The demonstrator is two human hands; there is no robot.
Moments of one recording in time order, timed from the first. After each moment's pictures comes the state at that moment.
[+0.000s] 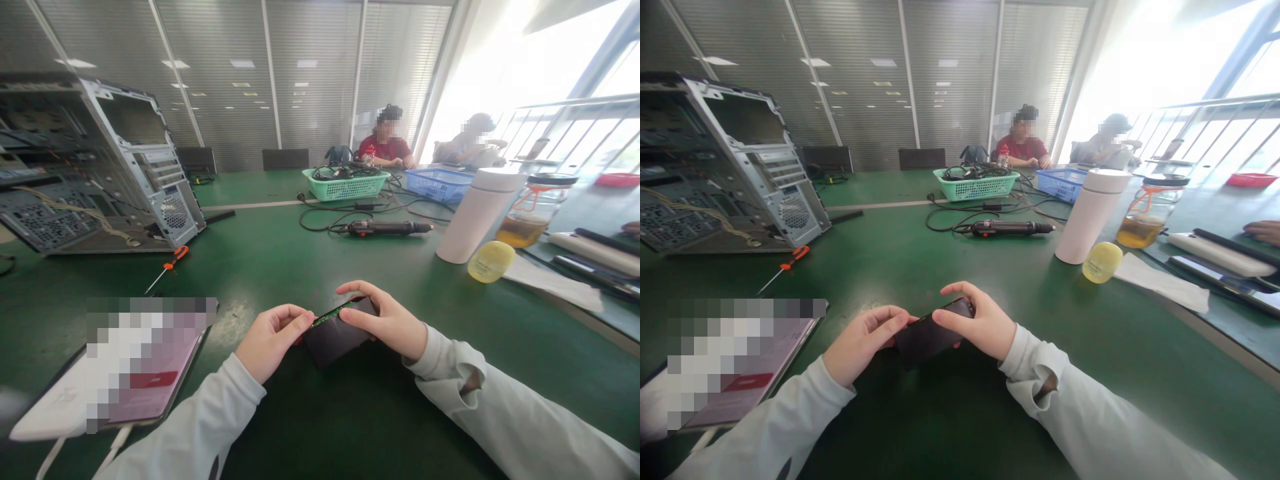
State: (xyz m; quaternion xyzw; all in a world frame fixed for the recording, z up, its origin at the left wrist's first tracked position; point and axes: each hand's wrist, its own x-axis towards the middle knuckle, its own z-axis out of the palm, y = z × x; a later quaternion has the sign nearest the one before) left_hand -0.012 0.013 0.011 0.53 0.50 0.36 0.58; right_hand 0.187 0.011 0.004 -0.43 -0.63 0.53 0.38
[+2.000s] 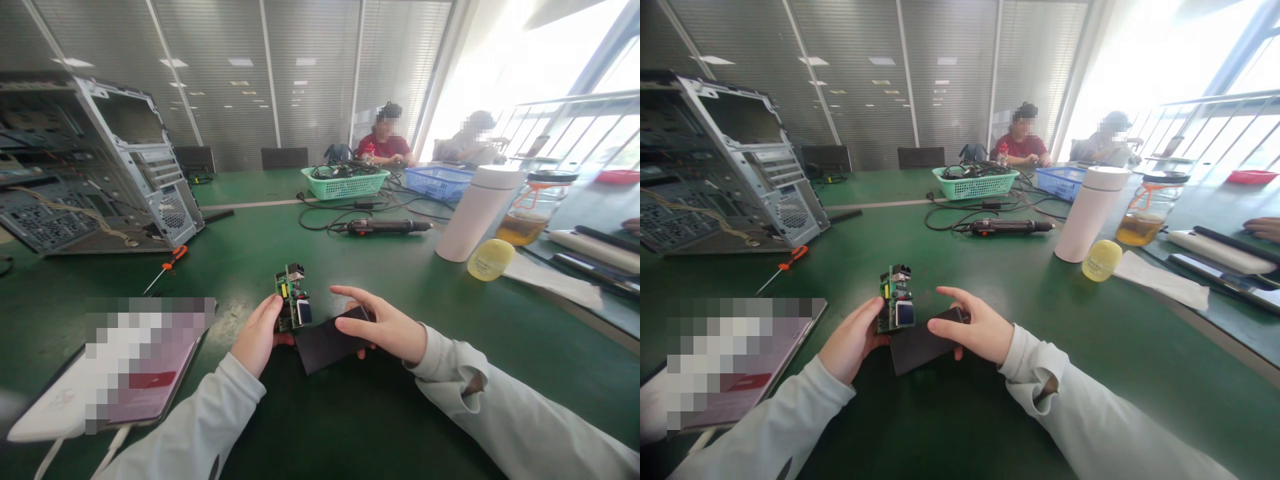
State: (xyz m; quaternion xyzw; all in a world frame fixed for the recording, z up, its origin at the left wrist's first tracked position) left_hand -0.013 0.021 0.000 0.35 0.52 0.50 0.60; right_hand 0.187 0.009 -0.004 -0.41 -0.60 0.59 0.35
